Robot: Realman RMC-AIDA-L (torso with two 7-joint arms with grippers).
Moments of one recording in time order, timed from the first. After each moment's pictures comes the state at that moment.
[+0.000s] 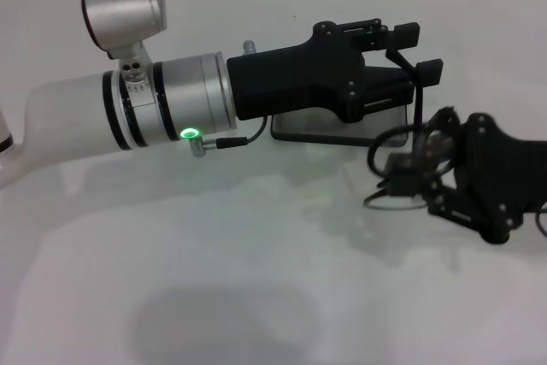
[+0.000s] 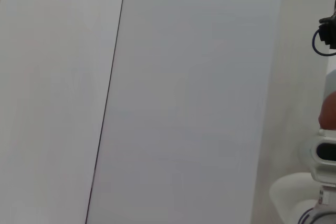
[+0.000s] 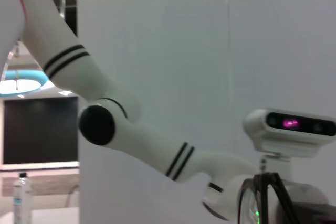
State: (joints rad) left arm -0.70 -2.09 1.53 0.44 0.99 1.38 -1.13; right arm 0.51 2.00 -1.01 -0.53 -1.55 -1.91 1.01
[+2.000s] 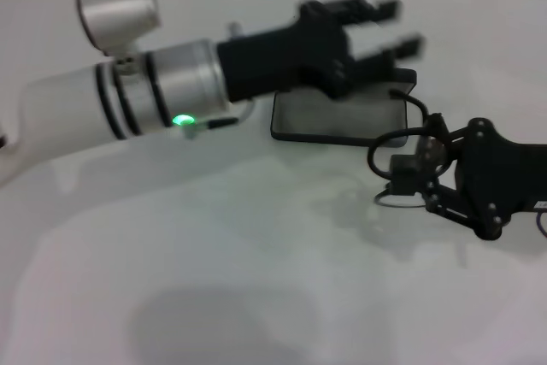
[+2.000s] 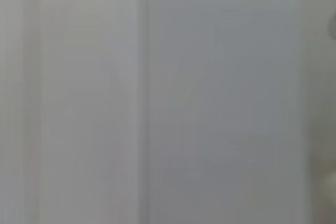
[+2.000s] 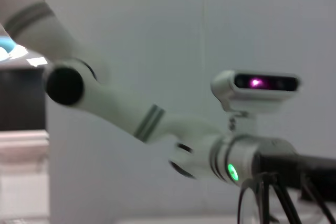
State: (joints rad) left arm -0.70 -2.09 1.48 0.42 0.97 1.34 -1.01; right arm 0.49 2.00 -0.98 -0.55 -1.61 -1.83 0.99
